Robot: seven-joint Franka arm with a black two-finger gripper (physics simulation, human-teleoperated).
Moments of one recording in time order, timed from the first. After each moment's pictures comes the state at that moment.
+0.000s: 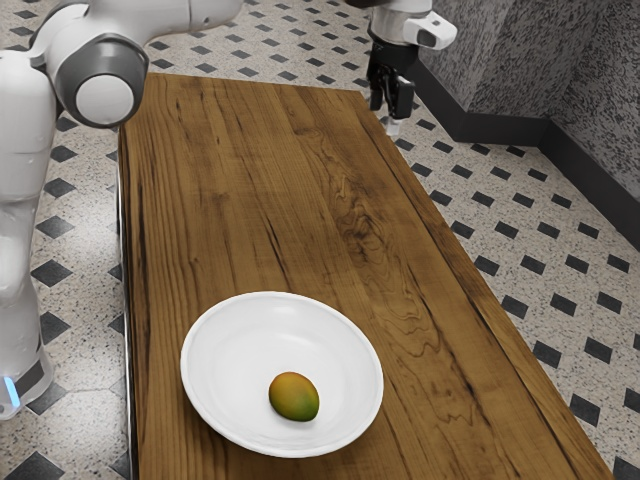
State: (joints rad) arm -0.02 0.20 0.18 -1.18 -0.08 1.50 0.16
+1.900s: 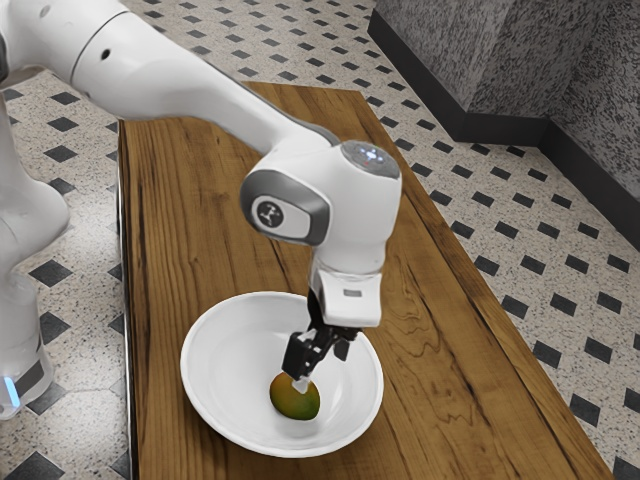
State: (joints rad) arm -0.73 -0.13 0.13 -2.06 -0.05 2.01 0.40
